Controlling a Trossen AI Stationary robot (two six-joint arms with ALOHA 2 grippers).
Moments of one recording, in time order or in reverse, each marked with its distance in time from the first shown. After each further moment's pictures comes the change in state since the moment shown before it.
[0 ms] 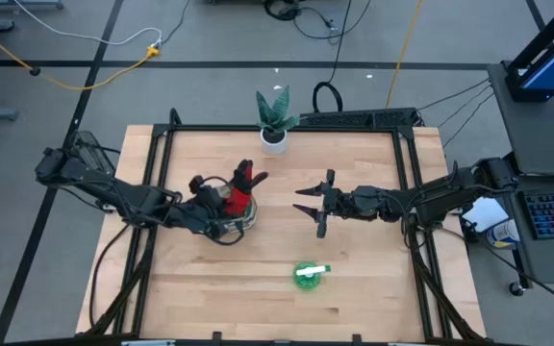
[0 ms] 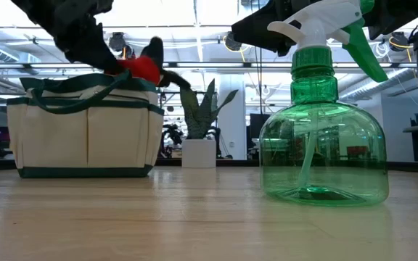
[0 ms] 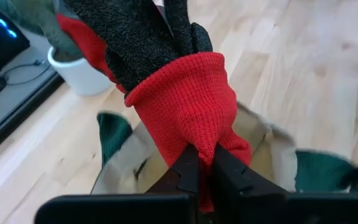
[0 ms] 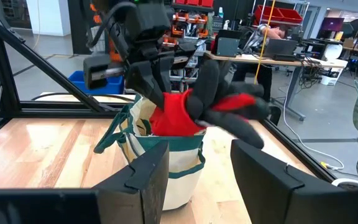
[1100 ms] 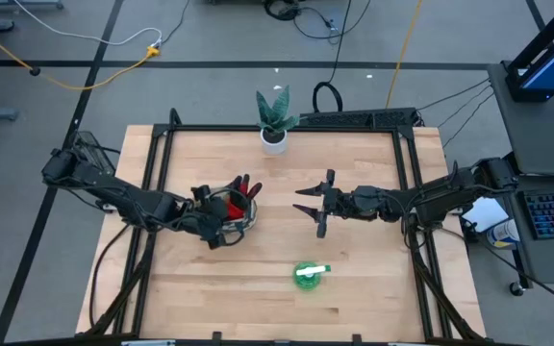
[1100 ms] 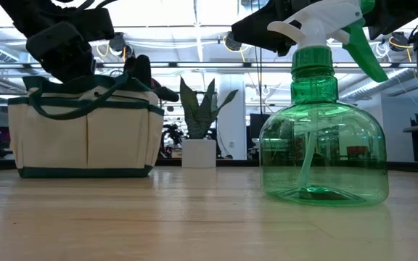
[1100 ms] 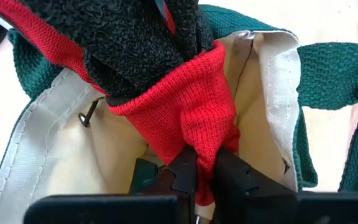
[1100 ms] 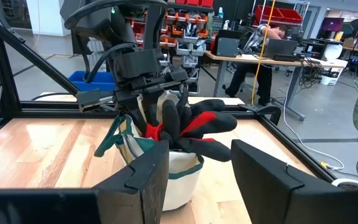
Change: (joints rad) left arm 0.001 0.126 0.000 -0.108 0.181 -0.010; right arm 0.000 0.000 0.000 0.000 0.000 0.000
